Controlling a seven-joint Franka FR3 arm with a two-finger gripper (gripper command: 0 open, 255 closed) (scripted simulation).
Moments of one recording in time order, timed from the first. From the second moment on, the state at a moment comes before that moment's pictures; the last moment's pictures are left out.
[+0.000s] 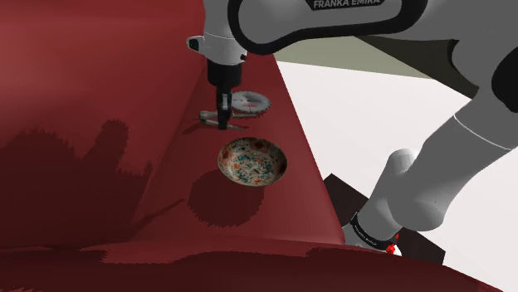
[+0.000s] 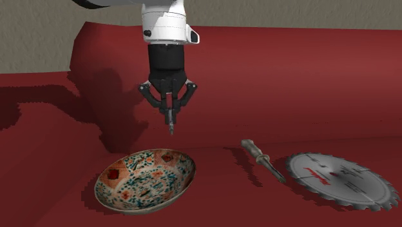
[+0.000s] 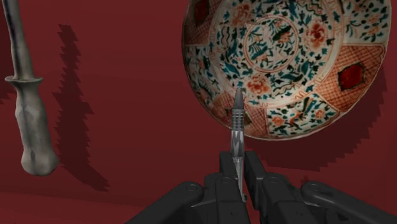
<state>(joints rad) 0.36 -0.16 0.22 -1.93 0.04 1.80 -0.41</state>
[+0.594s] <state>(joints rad) 0.39 -0.48 0.20 -2.24 0.09 1.79 -0.44</state>
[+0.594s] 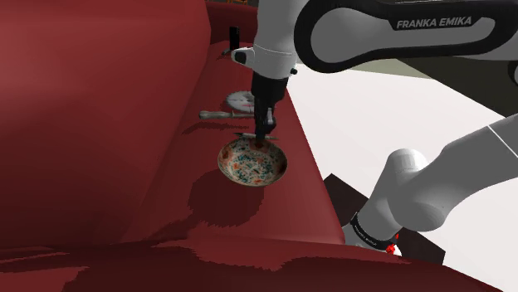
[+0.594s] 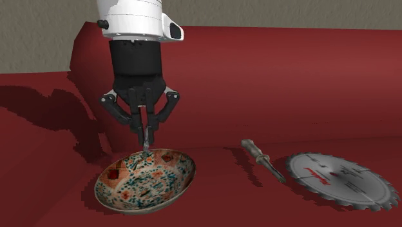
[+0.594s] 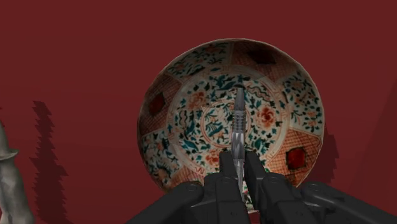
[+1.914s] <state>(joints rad) 0.39 -0.48 0.21 -2.41 0.10 1.96 -0.45</state>
